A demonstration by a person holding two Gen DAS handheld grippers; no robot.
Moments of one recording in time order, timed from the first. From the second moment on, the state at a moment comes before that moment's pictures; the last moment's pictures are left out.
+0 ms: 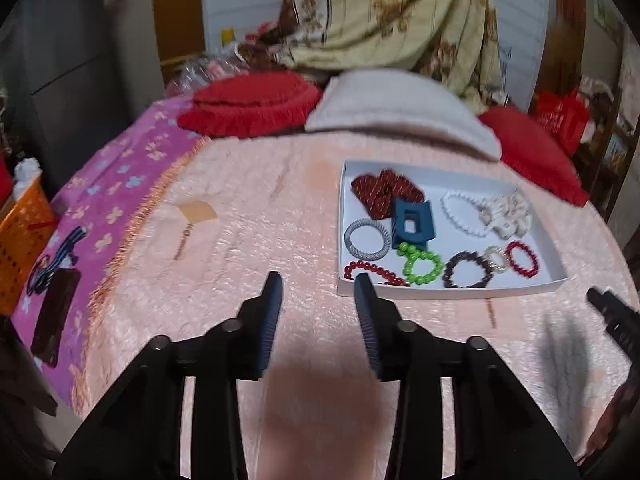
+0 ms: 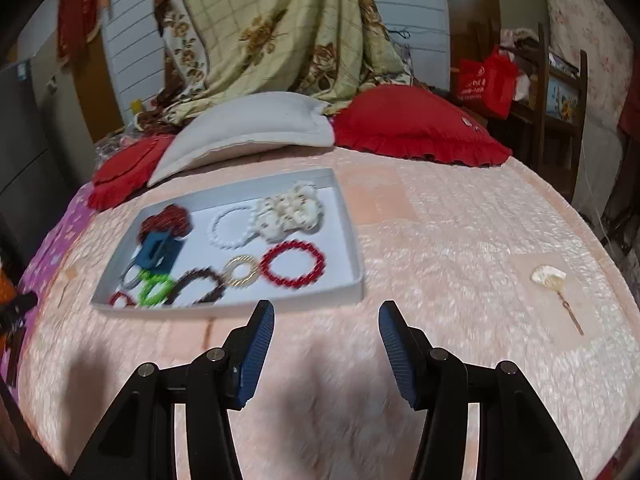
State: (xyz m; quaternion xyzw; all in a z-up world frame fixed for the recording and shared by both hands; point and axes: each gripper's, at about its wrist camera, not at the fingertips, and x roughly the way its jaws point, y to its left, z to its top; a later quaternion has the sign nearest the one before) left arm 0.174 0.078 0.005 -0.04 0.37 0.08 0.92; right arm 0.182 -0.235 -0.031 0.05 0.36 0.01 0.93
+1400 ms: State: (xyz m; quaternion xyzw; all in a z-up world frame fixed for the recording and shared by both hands) left arm 0.049 0.025 0.027 -0.02 0.34 0.07 0.94; right arm 0.073 -0.175 -0.026 0.00 0.35 0.02 0.94
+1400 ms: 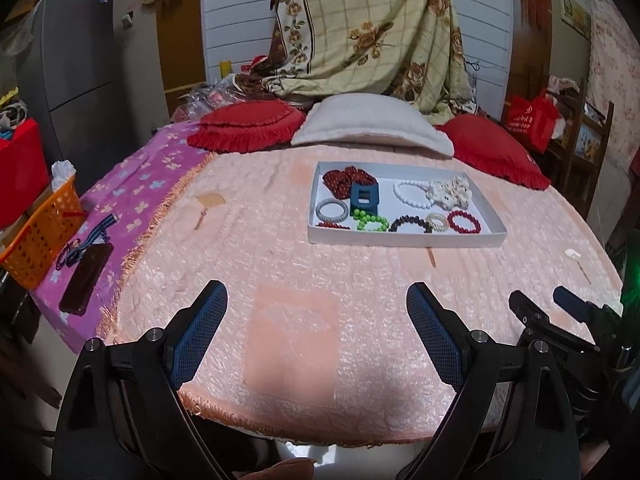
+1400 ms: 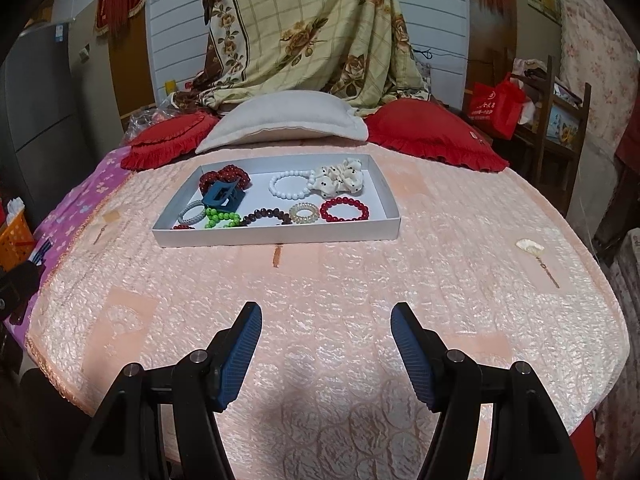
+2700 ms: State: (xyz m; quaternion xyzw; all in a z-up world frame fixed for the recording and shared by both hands) left arm 0.058 0.014 -0.004 -0.01 0.39 0.04 0.92; right arm 0.079 -0.172 -0.039 -0.01 0.37 0.01 0.93
